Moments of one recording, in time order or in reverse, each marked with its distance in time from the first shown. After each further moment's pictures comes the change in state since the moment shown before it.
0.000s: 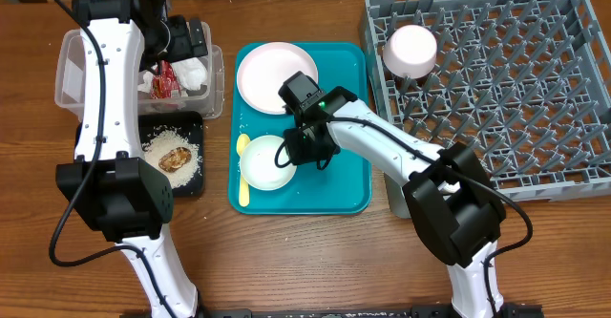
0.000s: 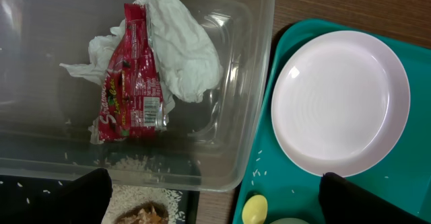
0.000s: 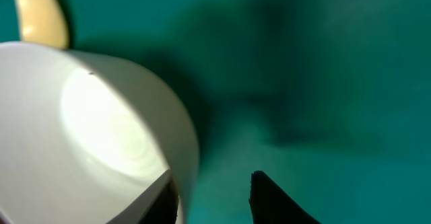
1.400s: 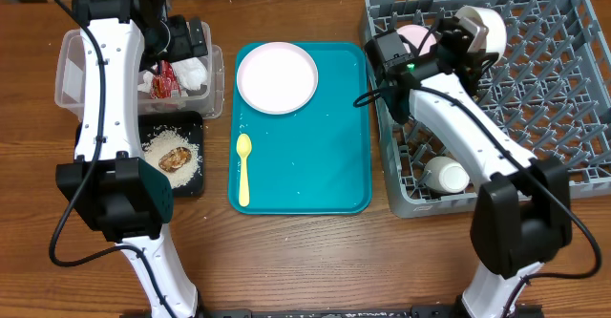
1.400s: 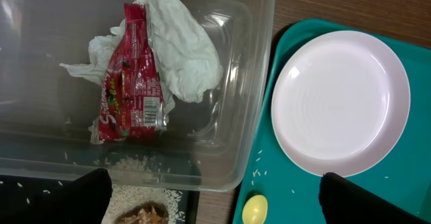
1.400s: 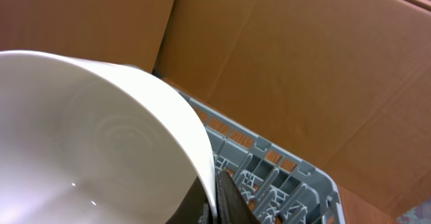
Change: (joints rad) left arm 0.000 0.000 0.000 0.000 0.000 0.000; right arm -0.301 -0.191 -0.048 -0.153 1.689 0.572
